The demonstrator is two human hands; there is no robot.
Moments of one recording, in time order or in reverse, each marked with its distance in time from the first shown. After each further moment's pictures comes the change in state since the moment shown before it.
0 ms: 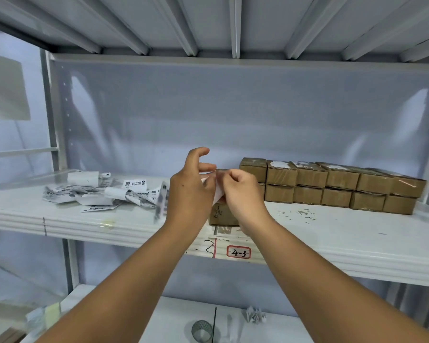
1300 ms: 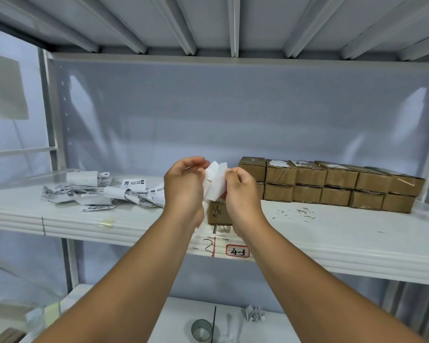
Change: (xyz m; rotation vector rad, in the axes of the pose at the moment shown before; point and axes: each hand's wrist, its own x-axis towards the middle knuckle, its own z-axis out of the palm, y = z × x) left_hand 0.014 0.006 0.005 -0.747 0.091 -0.523; right_hand -0.001 0.007 0.008 0.163 0.090 0.012
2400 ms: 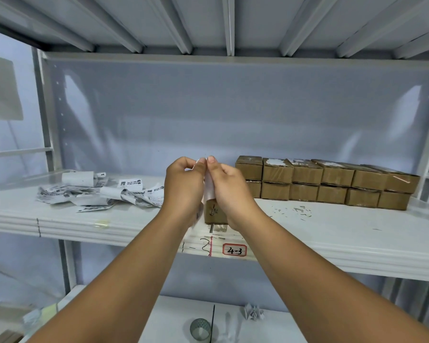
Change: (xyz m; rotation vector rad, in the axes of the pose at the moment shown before) left_hand 0.005 -0.004 0.001 0.341 -0.013 0.162; right_hand -0.003 -0.020 0.003 -0.059 -0.200 0.033
